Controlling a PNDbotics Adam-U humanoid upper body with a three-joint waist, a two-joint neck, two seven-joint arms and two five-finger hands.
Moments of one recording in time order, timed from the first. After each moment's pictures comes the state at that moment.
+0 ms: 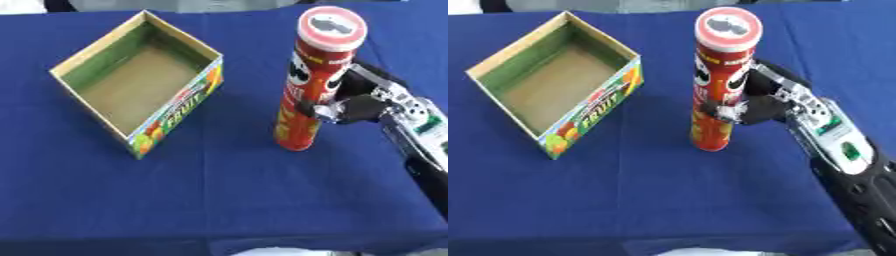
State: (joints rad) left arm -0.63 0.63 0.03 -1.20 0.51 -0.05 0.22; right arm -0.28 -0.60 0.12 -1.74 -0.37 0.05 0.33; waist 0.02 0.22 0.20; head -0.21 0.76
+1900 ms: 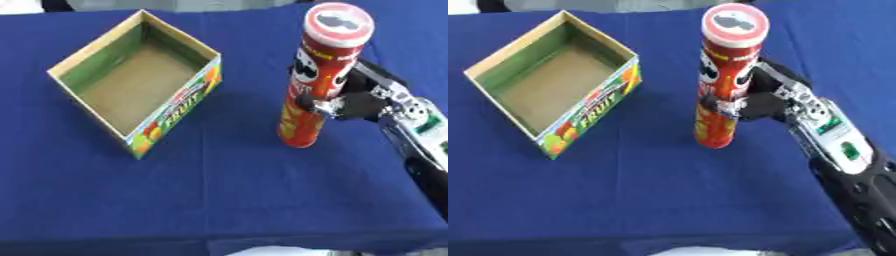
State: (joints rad) left arm -0.63 0.63 0.03 -1.20 0.51 -0.05 0.22; right arm -0.28 -0.60 0.12 -1.75 -0.38 0.07 0.28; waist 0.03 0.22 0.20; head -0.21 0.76
